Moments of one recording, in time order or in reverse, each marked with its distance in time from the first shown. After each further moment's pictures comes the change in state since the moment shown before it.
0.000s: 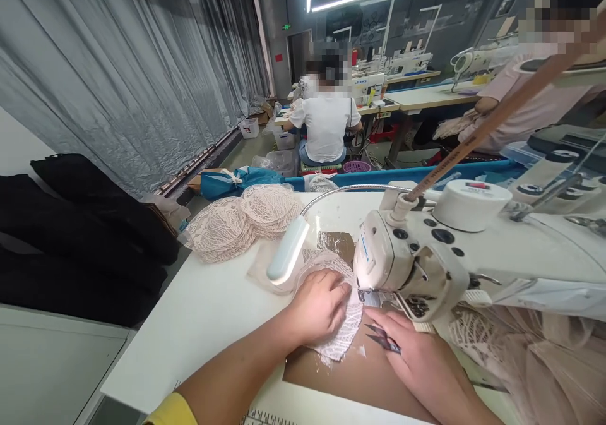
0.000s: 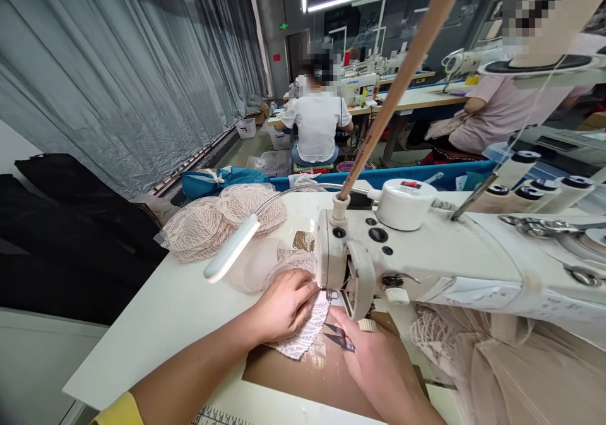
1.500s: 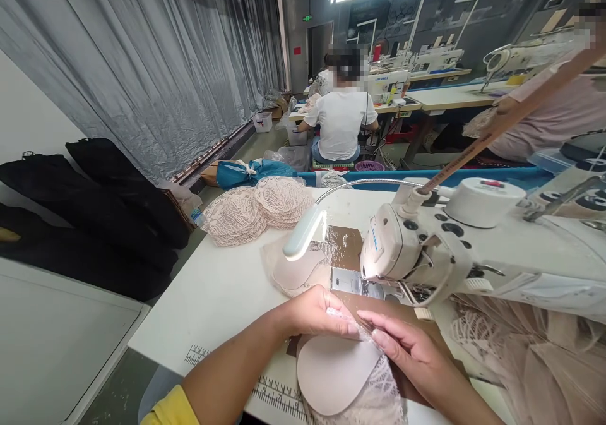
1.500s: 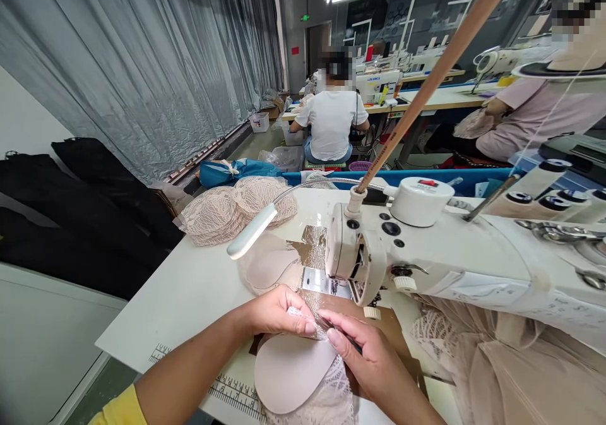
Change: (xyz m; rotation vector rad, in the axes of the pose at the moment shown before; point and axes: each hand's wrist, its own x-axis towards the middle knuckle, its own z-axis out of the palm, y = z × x) left_hand -0.037 0.011 -0.011 -1.473 -0.273 -0.461; right_hand -0.003 -0.016 -0.015 0.819 -0.207 0.061
